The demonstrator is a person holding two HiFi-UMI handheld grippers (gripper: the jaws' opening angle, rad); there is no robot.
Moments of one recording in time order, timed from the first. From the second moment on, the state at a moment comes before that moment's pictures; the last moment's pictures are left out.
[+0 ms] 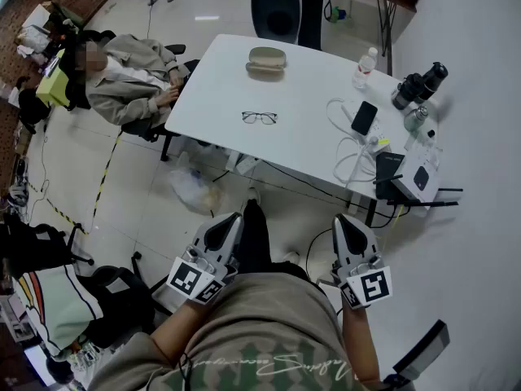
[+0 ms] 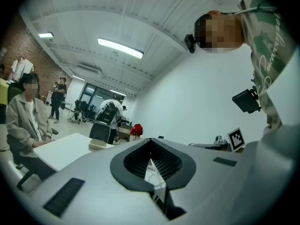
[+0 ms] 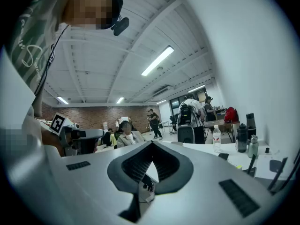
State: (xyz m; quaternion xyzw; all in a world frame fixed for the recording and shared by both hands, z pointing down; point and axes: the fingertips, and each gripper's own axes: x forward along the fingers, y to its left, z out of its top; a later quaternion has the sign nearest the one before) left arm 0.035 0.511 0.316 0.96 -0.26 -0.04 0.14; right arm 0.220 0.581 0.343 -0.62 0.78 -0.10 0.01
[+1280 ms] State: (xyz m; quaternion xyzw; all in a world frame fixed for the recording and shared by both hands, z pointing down) left arm 0.013 0.215 0.338 0.97 -0.20 -0.01 0.17; right arm 0.100 0.276 0.313 -0.48 0.88 -0.08 0.00
